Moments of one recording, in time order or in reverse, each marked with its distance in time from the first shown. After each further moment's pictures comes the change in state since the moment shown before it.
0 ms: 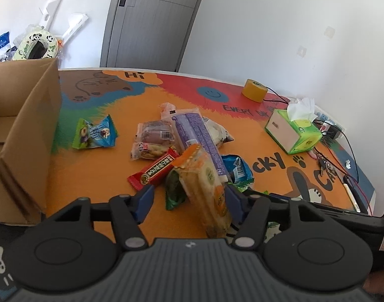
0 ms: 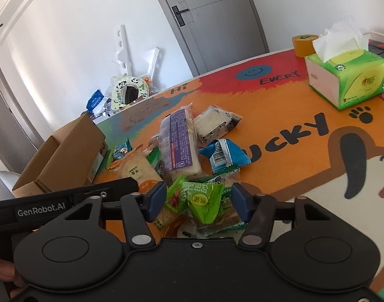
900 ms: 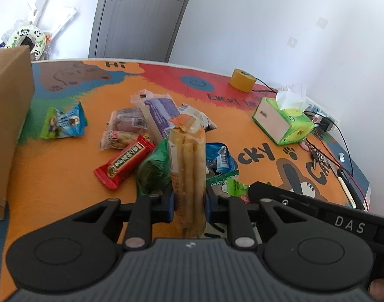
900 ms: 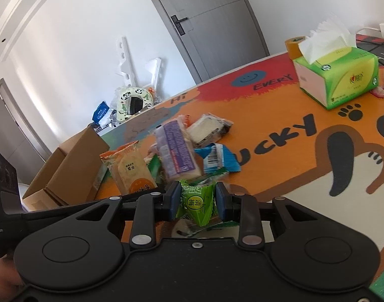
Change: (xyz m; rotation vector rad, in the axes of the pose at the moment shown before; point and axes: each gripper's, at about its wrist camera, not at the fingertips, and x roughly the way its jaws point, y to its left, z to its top) left arm 0.021 -0.018 -0.009 0.002 0.019 -0.050; right arm -0.023 -0.016 -0.002 0.036 -0.042 0.031
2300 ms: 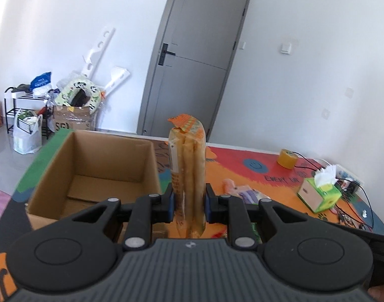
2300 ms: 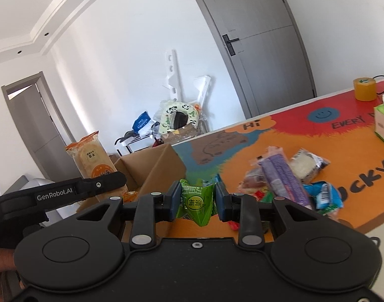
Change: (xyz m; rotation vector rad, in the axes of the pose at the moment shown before) left arm -0.133 0.080 0.033 -0.046 -0.310 0.189; right arm 0.006 0.117 0.016 -0.122 -0.094 0.153
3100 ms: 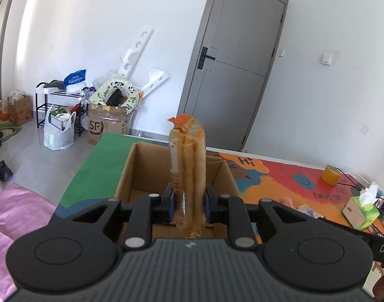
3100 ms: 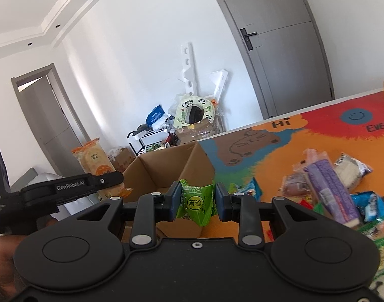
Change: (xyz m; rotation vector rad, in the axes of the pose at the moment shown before) left arm 0.018 0.077 0.023 -0.055 -0.015 0.153; right arm 0.045 0.040 0.007 -0.028 0.028 0.059
